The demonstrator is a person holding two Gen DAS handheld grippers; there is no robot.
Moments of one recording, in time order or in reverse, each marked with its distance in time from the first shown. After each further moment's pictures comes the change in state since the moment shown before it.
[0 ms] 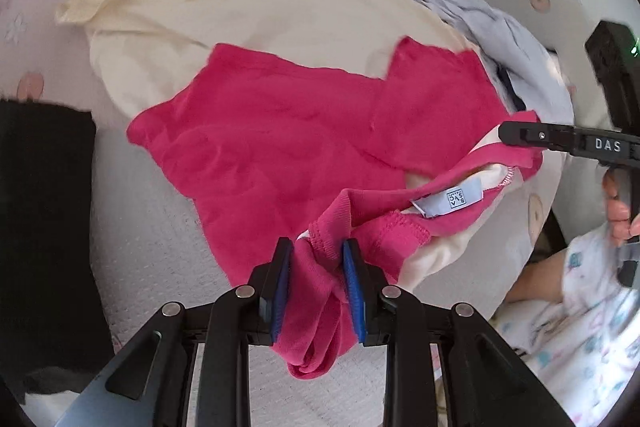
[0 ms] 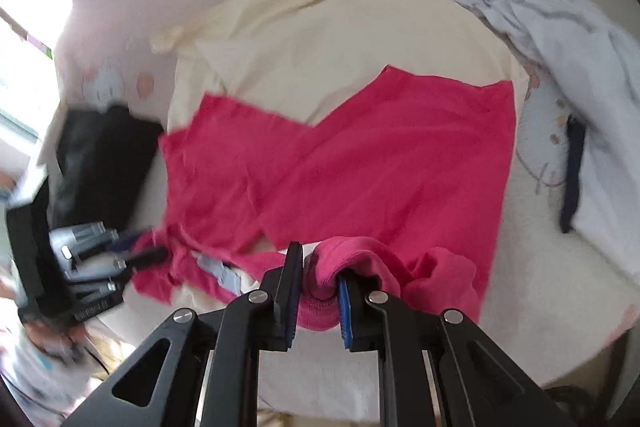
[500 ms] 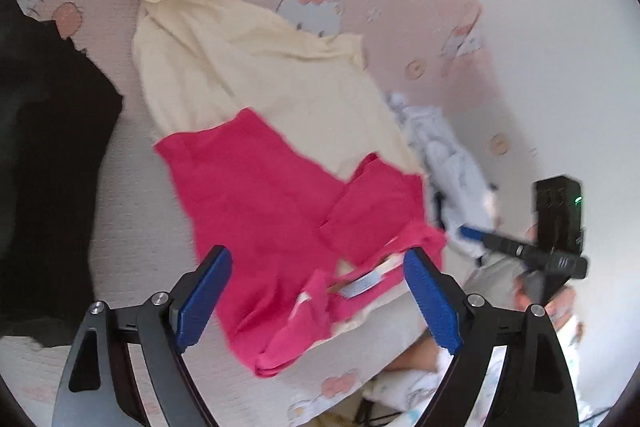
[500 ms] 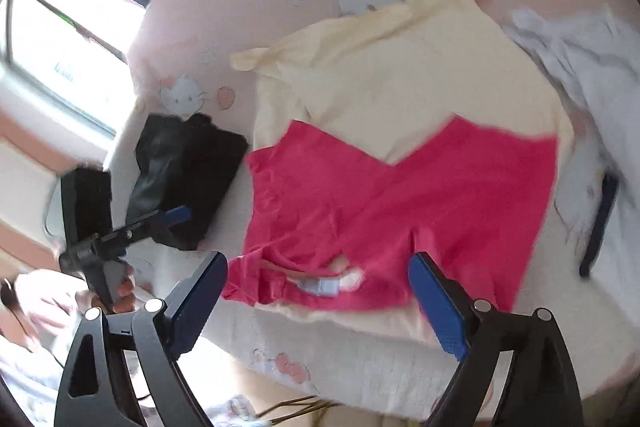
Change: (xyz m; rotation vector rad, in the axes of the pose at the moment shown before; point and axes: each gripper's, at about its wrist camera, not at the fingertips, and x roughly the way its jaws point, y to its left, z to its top) left arm -0.073 0.045 -0.004 -0.329 -0.202 -0.242; right arm -0.051 0.005 0.015 -0.097 -0.034 0.180
